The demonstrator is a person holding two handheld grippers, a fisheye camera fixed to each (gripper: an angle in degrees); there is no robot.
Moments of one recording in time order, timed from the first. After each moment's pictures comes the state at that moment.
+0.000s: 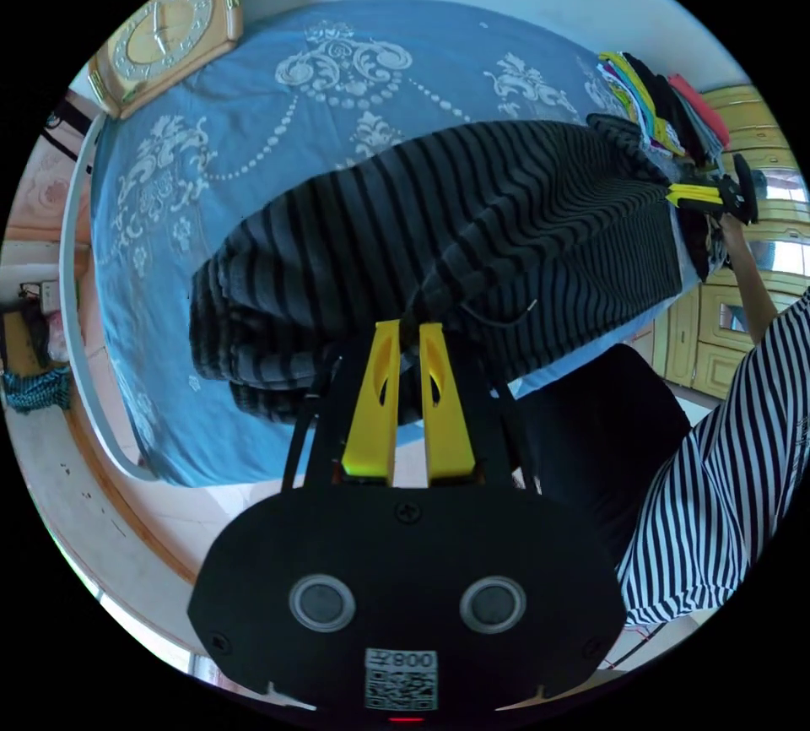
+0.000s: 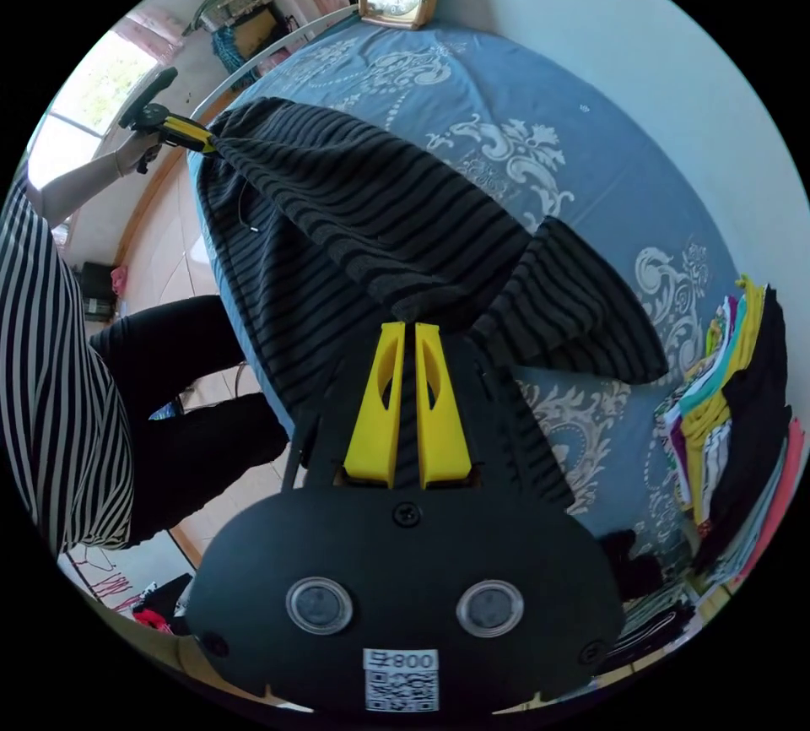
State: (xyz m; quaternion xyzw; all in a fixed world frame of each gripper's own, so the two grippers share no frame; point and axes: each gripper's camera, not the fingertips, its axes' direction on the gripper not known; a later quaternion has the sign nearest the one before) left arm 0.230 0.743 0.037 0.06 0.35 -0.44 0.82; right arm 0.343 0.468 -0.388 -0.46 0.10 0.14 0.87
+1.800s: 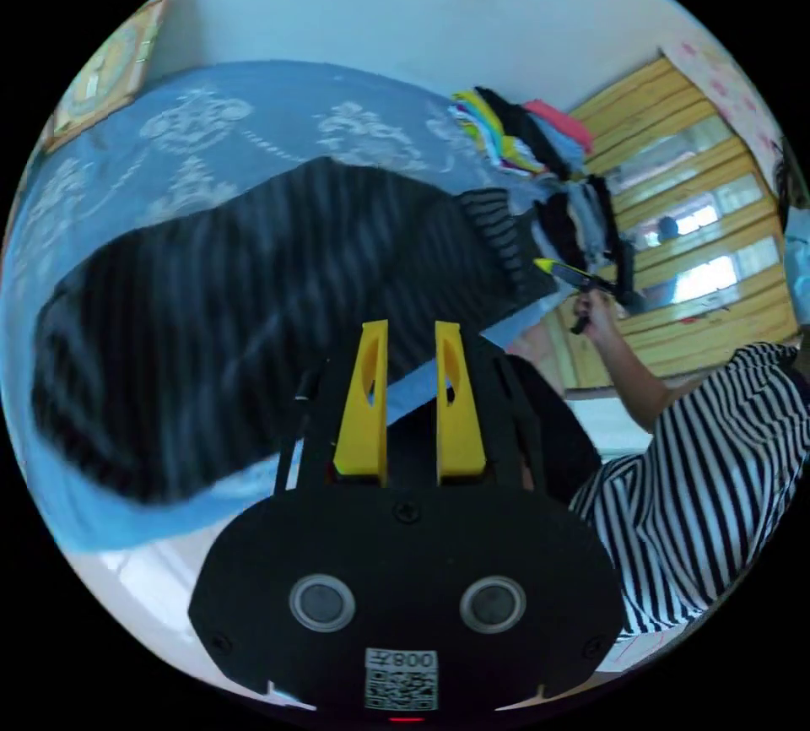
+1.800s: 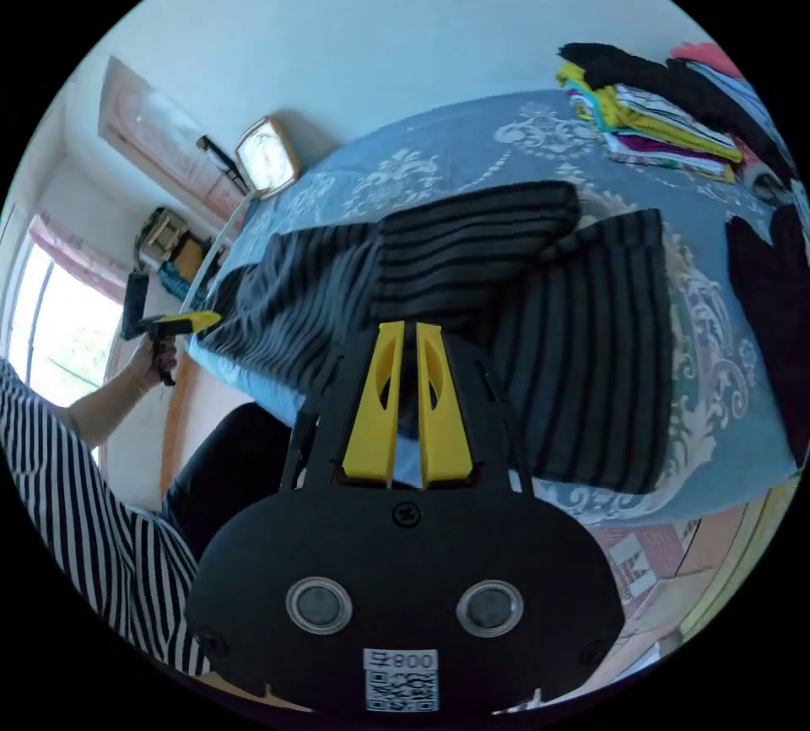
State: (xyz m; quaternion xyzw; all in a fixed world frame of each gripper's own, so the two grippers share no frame) left arm 0.437 0.892 0.455 0.33 0.43 -0.38 0.75; right arm 0.116 0.979 -0.185 -0.13 0.23 0.40 0.88
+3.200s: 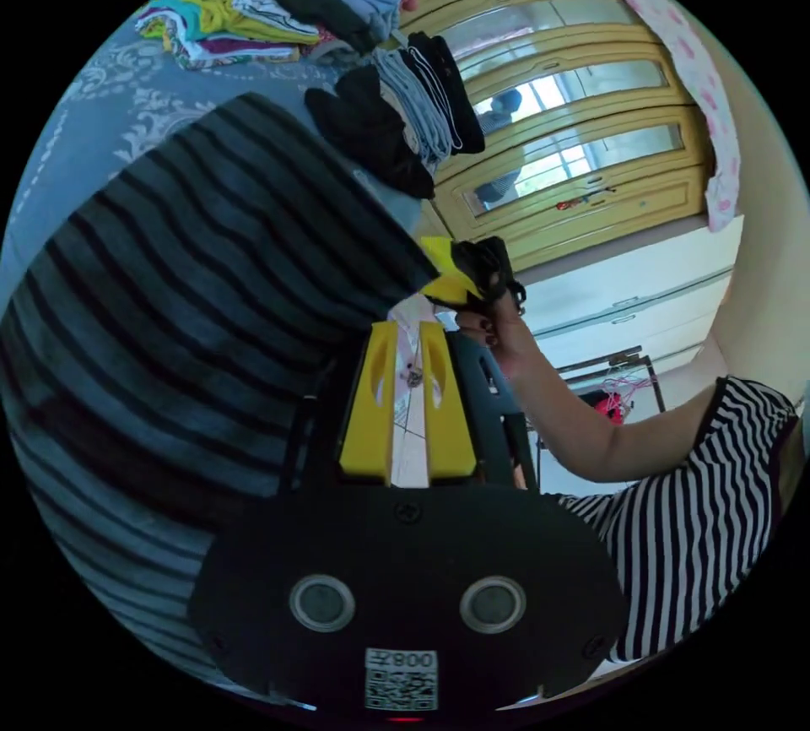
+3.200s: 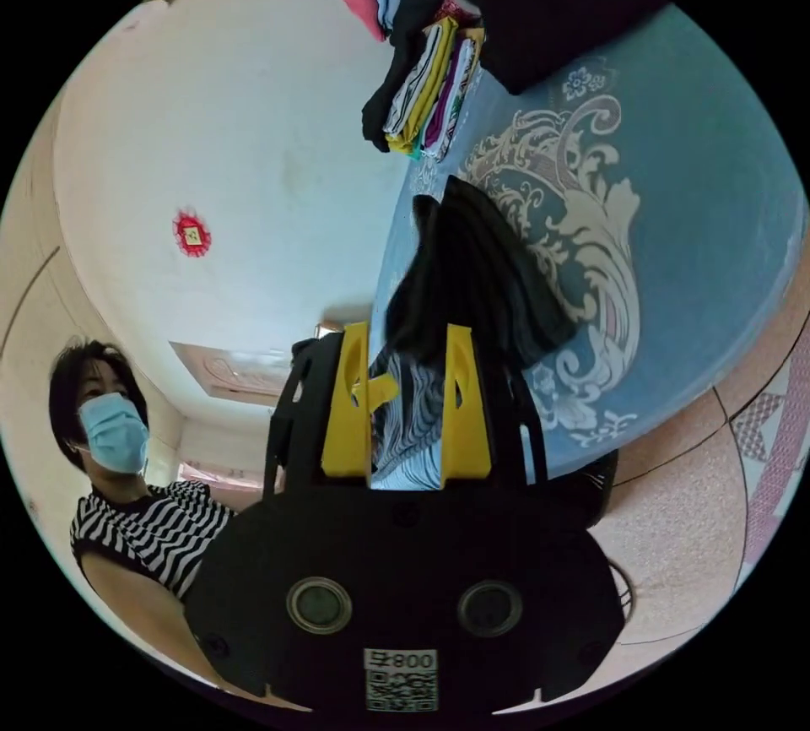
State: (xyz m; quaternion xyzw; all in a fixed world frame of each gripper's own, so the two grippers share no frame) left arm 0.534 0.559 0.791 0.35 0.58 -0.06 0.73; right arm 0.037 1.408 -0.034 0.24 0.06 0.62 0.74
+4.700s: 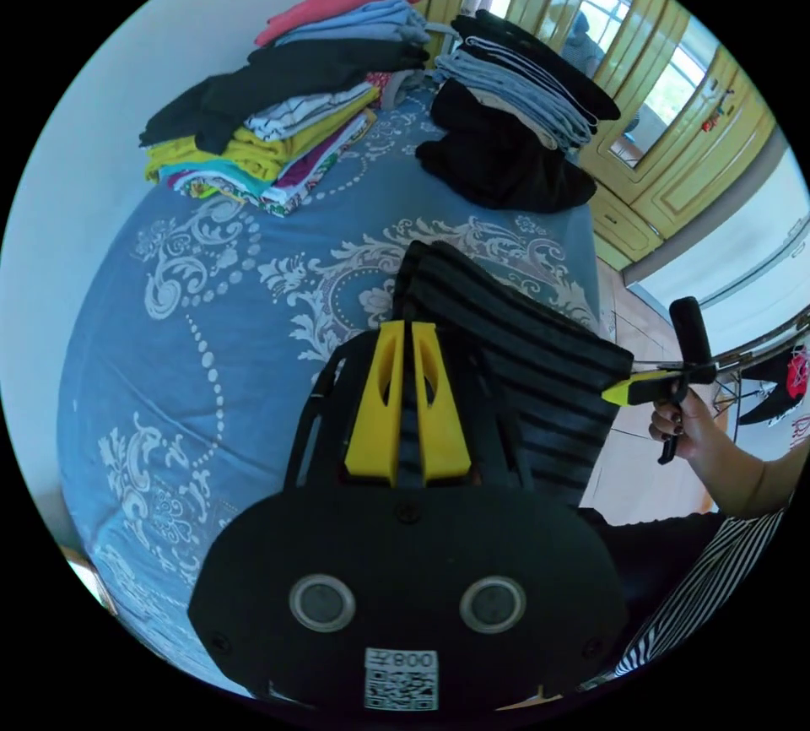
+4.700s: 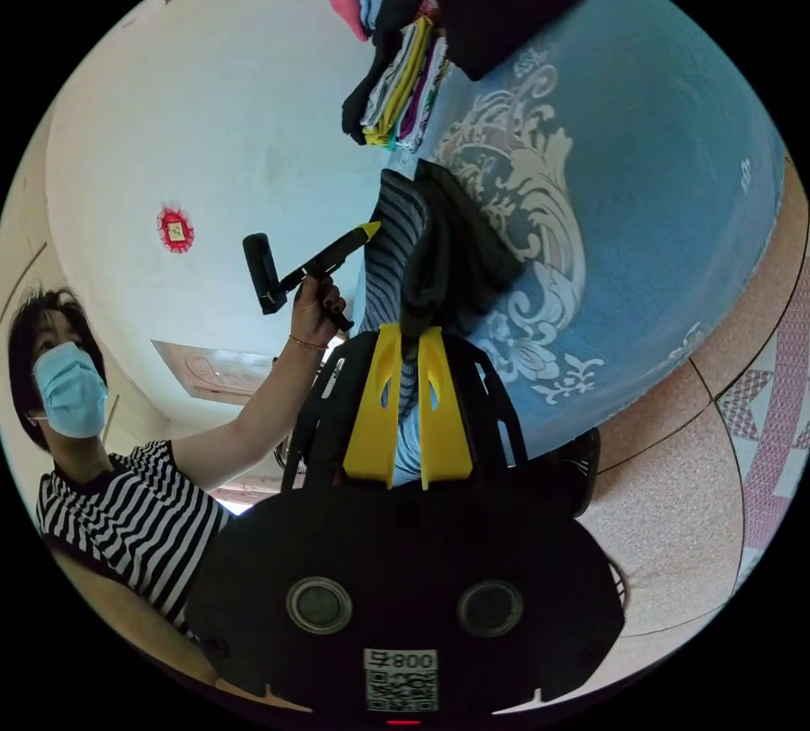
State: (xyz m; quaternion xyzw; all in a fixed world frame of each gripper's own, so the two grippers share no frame) left arm 0.537 0.379 0.792 0.34 0.22 -0.09 0.91; right arm -0.040 1.394 -0.004 0.22 0.09 0.63 0.74
